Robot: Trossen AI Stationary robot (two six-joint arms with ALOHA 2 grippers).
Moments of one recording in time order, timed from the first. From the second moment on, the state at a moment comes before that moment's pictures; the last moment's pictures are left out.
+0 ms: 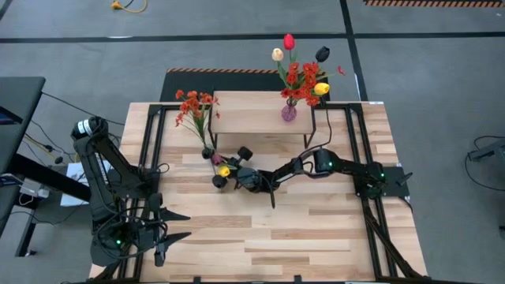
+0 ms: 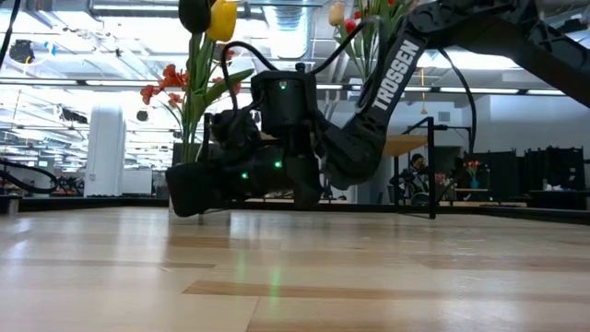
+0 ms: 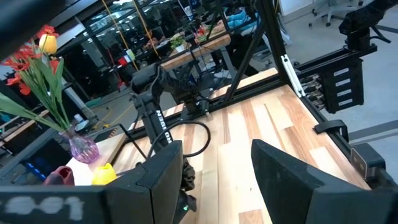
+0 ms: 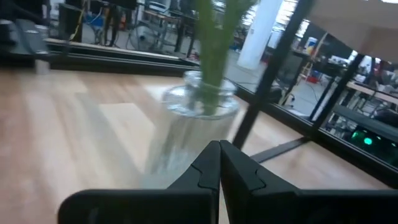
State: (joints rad) left arm -1.17 1.23 0.94 -0.14 -1.26 -0.02; right arm 0.06 2.57 1.50 1.00 0.74 -0.26
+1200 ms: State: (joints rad) left arm -1.17 1.23 0.94 -0.12 -1.26 -0.05; right arm 0.08 2.57 1.59 0.82 0.73 -0.29
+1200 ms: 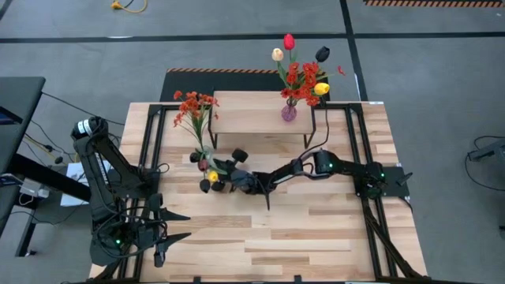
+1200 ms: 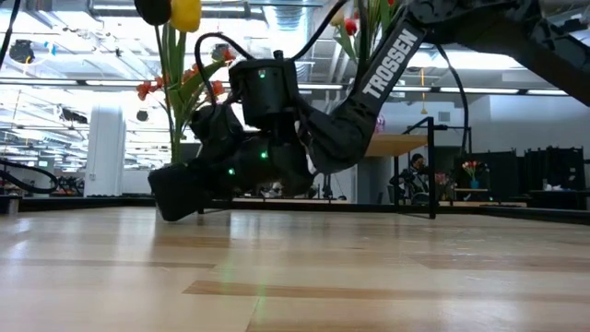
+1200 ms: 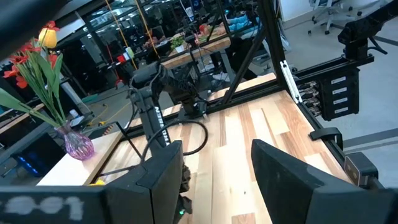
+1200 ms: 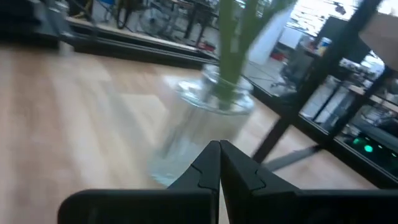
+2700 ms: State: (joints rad) left arm -1.17 1.23 0.94 -0.11 -1.25 -0.05; right arm 0.13 2.50 1.60 0.55 0.57 -0.18
